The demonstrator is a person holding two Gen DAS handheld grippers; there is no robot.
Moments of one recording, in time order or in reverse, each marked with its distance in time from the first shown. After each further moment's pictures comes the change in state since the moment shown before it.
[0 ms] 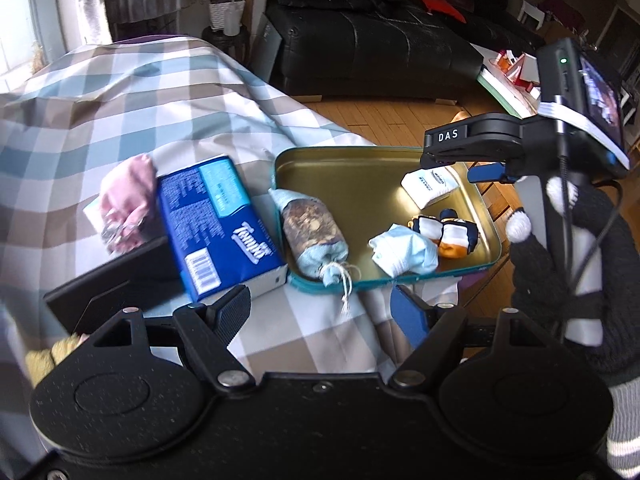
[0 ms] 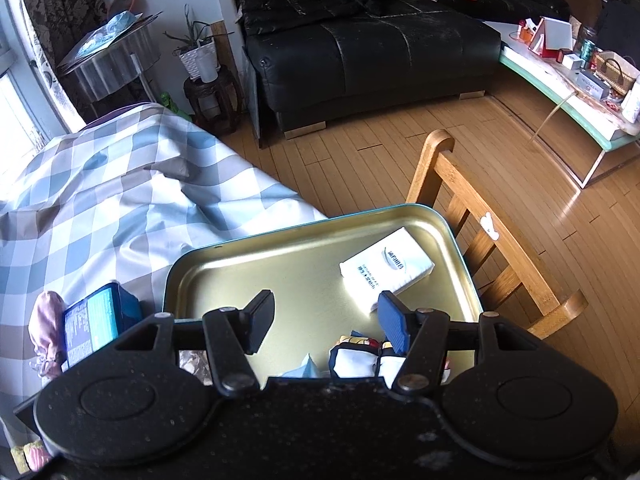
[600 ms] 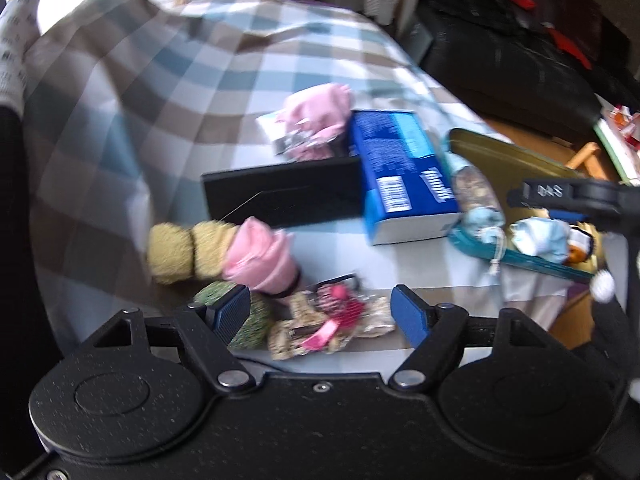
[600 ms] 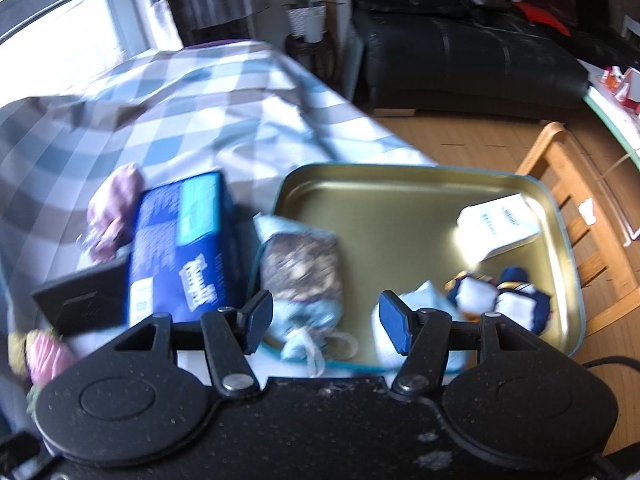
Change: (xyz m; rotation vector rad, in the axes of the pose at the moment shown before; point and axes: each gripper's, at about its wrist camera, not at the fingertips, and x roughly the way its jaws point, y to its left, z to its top) left arm -0.023 0.092 -0.069 -0.293 0.003 0.279; right arm -0.010 0.083 -0.083 -0.270 0.038 0.147
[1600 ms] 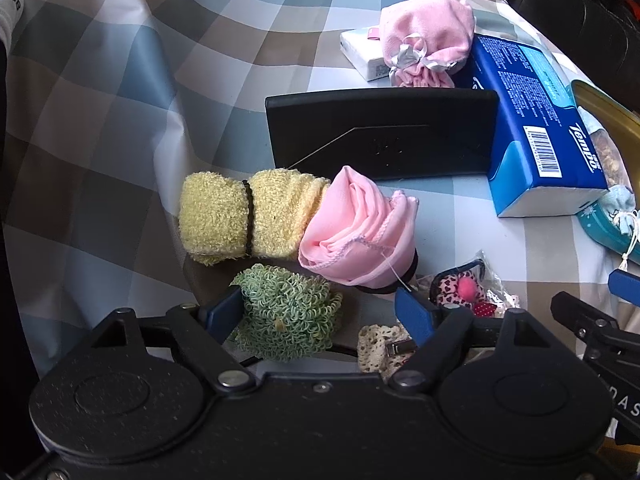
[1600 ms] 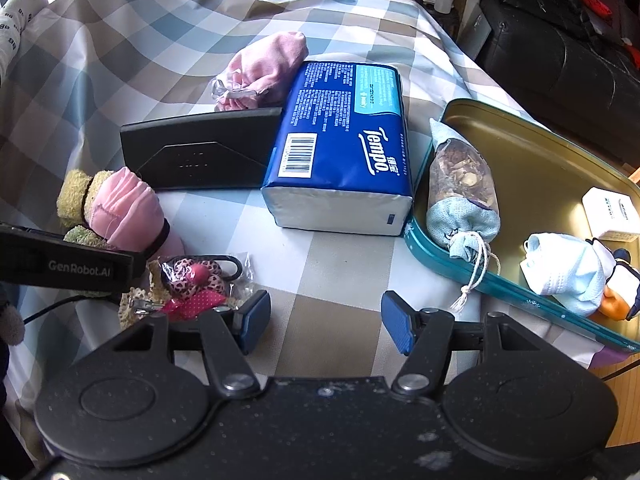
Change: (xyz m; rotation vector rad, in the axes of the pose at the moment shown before) left arm 0.079 0.036 0.000 -0.048 0.175 0.169; right arm 0.007 0.088 -0.079 -0.300 0.106 0.134
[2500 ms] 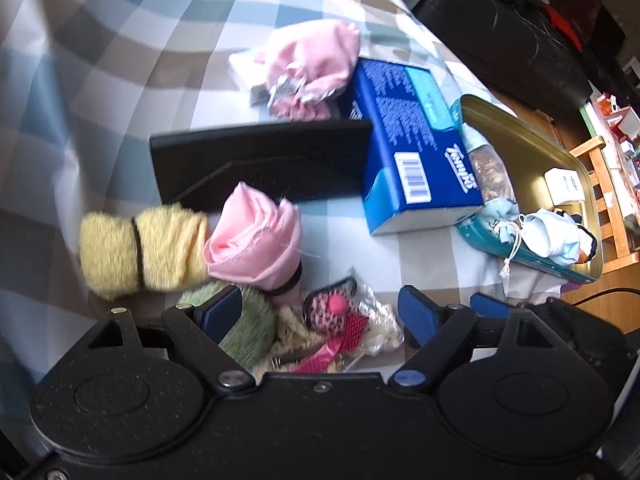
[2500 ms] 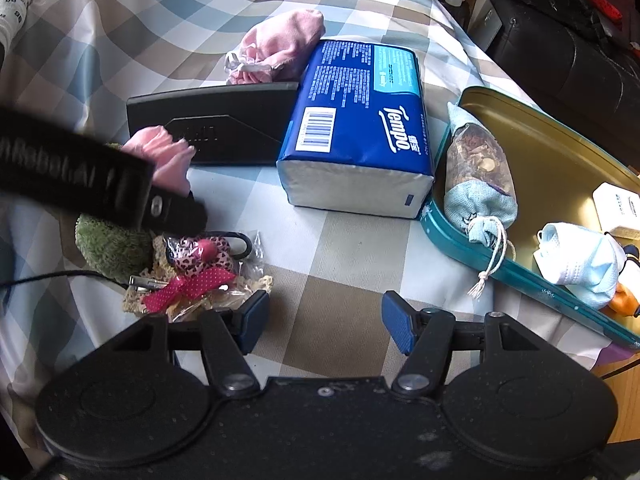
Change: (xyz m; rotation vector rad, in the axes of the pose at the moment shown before) left arm -0.023 -0.017 0.027 0.070 0.013 -0.324; right arm 0.011 0.012 -0.008 -0.034 0.041 -0.004
